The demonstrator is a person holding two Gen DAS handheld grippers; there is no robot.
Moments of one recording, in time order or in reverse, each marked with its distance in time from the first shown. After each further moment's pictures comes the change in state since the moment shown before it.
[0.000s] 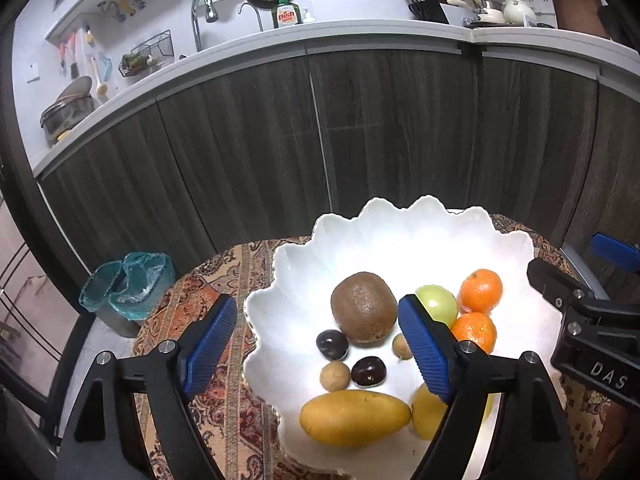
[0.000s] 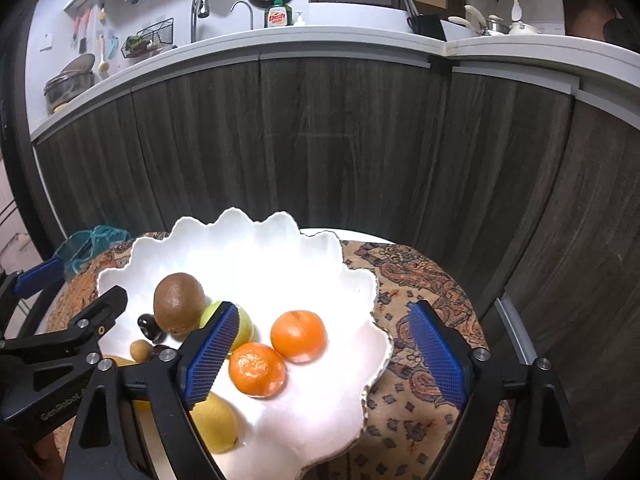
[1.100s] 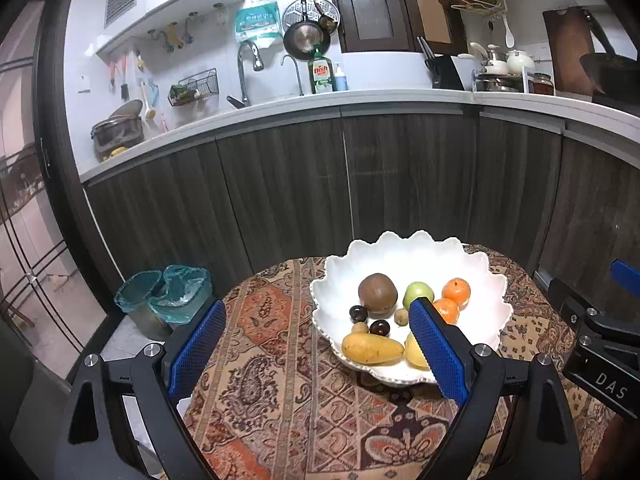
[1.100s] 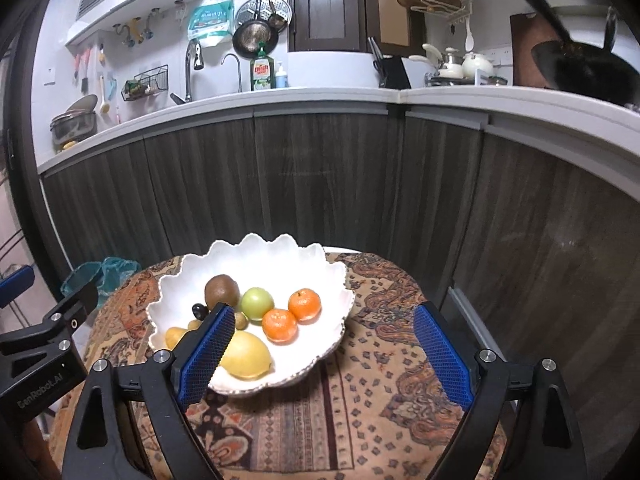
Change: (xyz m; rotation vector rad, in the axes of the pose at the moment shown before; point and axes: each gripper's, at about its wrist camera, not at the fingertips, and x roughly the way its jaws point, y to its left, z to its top) left arm -0.161 0.029 -0.034 -0.059 -0.151 0.069; right arm -0.156 0.005 -0.036 0.062 -0.131 -0.056
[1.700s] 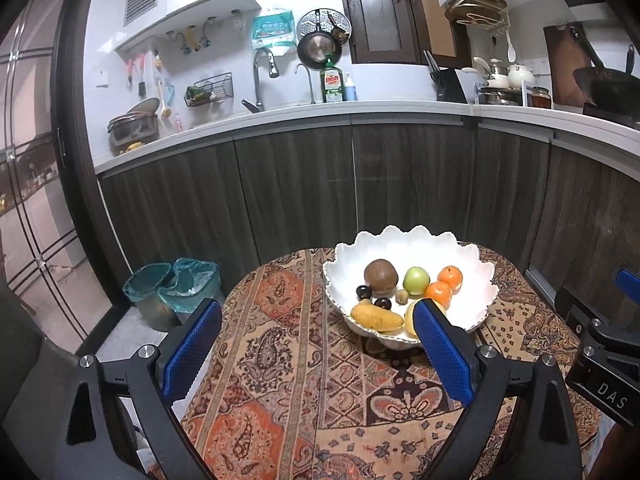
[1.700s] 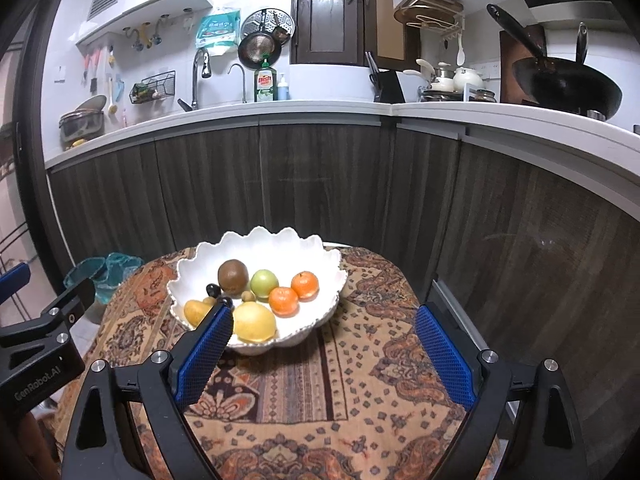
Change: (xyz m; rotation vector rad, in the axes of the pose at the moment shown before) left arm -0.055 0.015 -0.033 -0.042 -0.026 0.012; right arm -0.064 0.007 -0.028 -0.018 -0.030 -0.023
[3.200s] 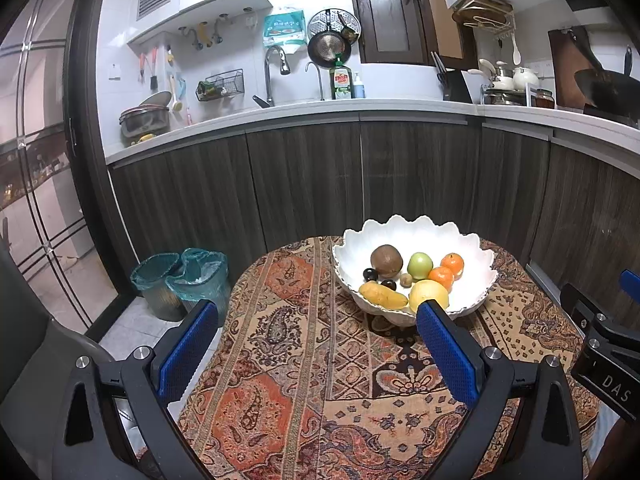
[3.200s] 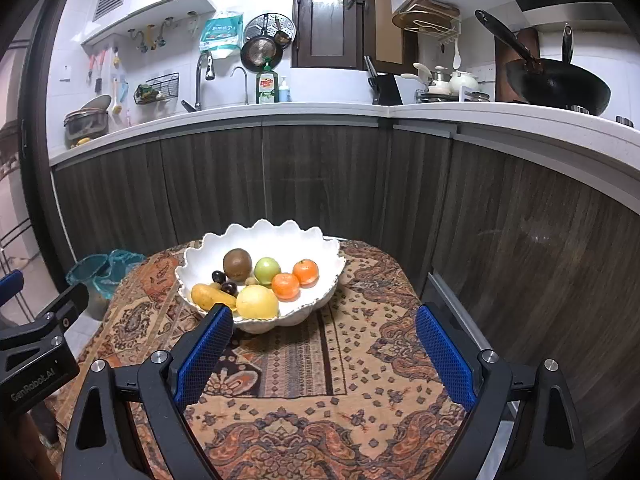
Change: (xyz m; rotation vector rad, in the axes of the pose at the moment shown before) left arm -0.022 0.007 -0.025 -0.025 0.006 0.020; right arm -0.025 -0.002 -0.022 0.002 -0.013 0.002
